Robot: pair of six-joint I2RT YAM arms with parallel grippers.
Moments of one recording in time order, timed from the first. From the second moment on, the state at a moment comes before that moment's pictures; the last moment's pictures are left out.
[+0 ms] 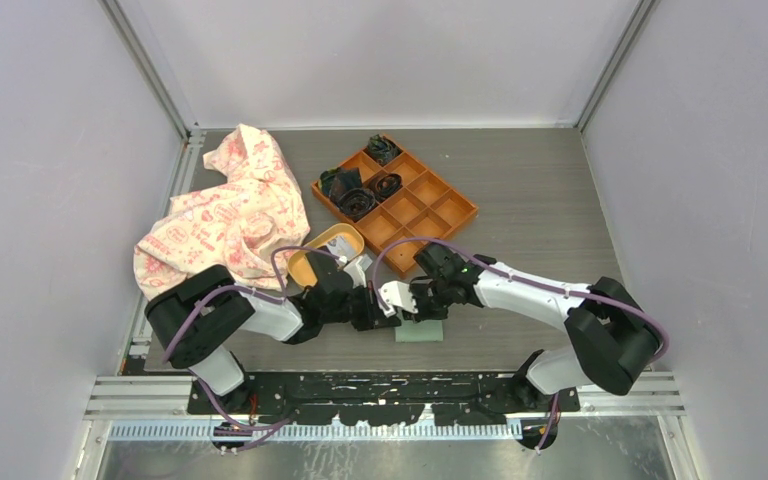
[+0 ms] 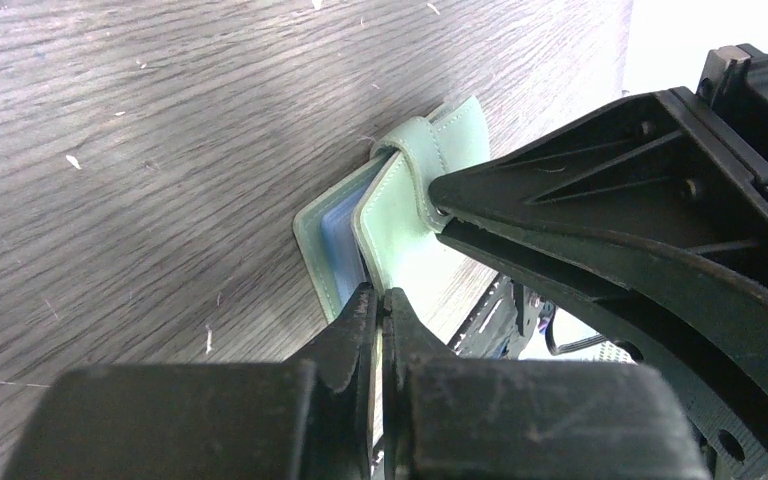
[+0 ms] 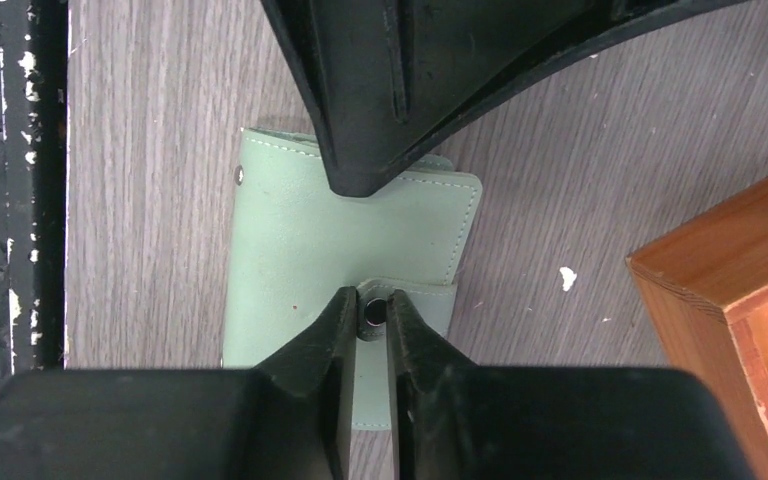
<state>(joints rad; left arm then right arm) -0.92 1.62 0.43 0.67 0.27 -1.05 0.76 1.40 0.73 -0.47 -0.44 -0.94</state>
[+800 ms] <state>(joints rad) -0.92 1.59 0.44 0.64 0.27 -0.80 0.60 1.36 0.80 -0.43 -0.32 -0.60</state>
